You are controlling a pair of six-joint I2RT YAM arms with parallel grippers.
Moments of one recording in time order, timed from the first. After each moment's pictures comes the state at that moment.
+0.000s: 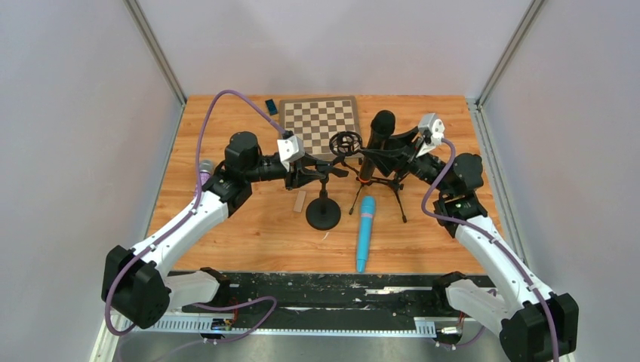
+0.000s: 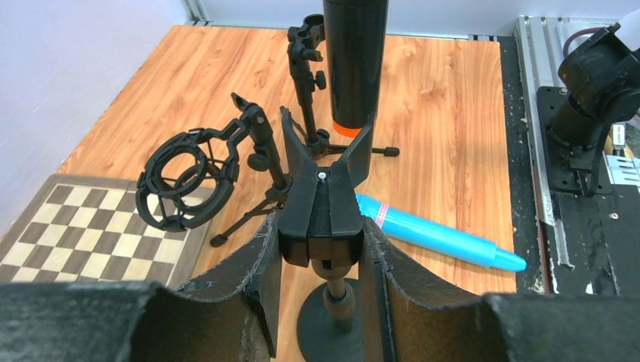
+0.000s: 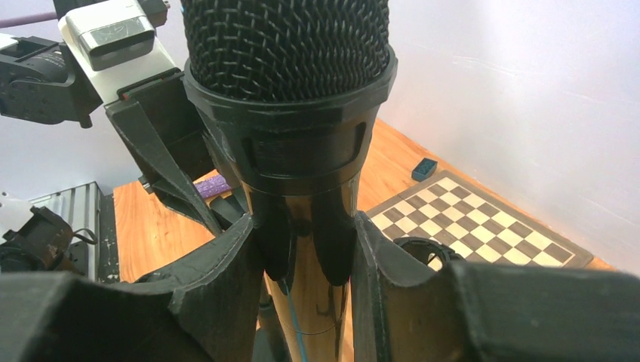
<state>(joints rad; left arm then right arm) -0.51 1.19 0.91 0.12 0.83 0.23 0.32 0.97 0.74 0.56 -0.69 0.26</state>
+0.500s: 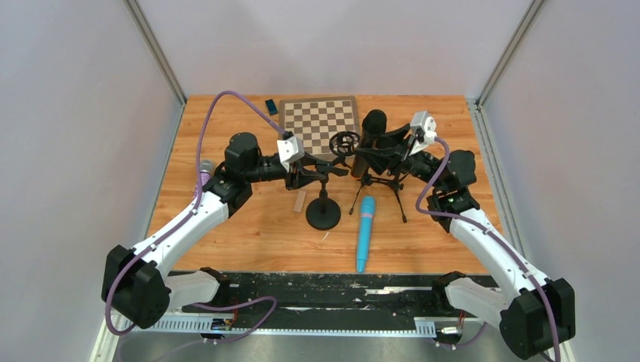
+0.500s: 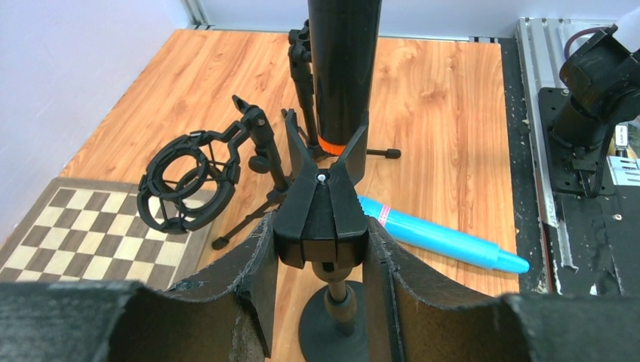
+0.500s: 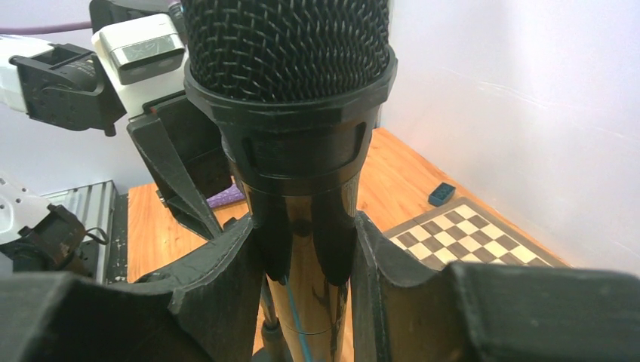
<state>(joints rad) -0.51 1.19 0.90 0.15 0.83 0.23 0.36 1.04 0.77 0.65 -0.72 0.25</state>
